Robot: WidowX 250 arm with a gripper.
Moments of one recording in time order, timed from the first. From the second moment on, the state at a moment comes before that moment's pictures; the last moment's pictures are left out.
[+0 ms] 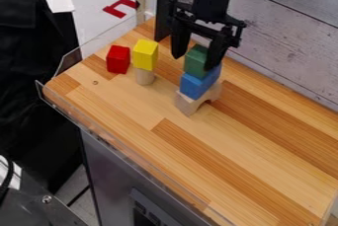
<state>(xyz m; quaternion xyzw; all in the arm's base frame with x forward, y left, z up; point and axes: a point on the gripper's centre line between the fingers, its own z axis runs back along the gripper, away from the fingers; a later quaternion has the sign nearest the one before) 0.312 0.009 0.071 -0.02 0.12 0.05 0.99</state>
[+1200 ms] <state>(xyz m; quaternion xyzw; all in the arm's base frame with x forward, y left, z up) 0.332 0.125 0.088 -0.05 0.09 0.22 0.97</state>
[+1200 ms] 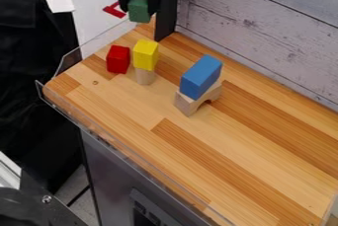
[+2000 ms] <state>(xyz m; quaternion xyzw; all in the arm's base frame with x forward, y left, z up) 0.321 0.156 0.063 -0.04 0.12 0.25 0.96</state>
